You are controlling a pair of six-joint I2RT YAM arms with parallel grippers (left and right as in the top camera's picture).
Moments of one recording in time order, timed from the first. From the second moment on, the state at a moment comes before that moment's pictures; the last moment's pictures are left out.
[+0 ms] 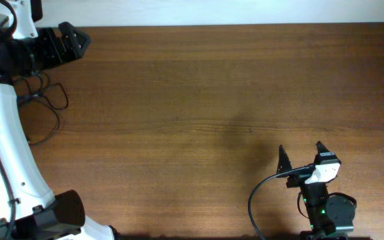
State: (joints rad) left arm 0.33 1.74 2.21 -1.33 0.54 -0.06; right arm 0.03 0.02 0.01 -0.07 -0.09 0.04
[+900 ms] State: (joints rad) left arm 0.31 1.61 2.01 -1.24 0.38 -0.05; right arm 0.03 0.02 0.01 -0.07 -0.09 0.04
